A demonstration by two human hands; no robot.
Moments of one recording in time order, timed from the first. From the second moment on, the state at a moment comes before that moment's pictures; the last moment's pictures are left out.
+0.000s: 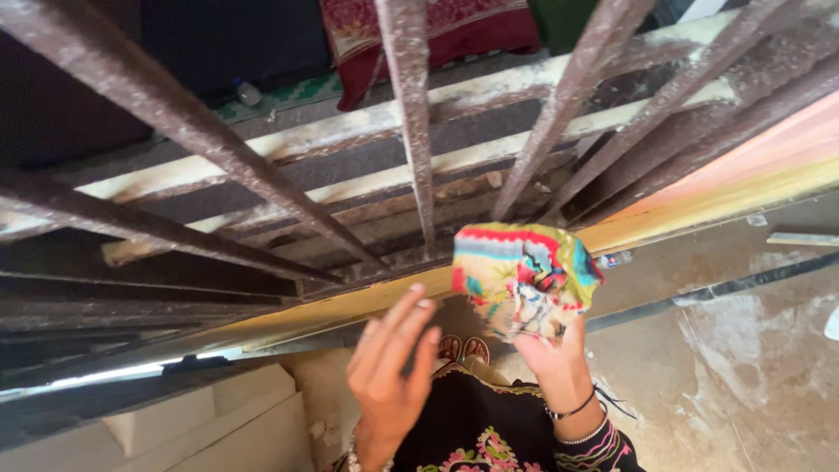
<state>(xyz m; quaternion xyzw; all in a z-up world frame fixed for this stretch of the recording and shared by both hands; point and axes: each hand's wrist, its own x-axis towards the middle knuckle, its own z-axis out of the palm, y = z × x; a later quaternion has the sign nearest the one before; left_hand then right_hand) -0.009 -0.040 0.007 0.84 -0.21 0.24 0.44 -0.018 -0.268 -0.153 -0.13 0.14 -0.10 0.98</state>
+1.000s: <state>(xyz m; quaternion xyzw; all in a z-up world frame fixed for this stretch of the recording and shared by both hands) 0.023 -0.119 0.002 0.86 -0.32 0.14 0.37 0.038 -0.298 0.015 -0.80 0.02 -0.49 0.34</state>
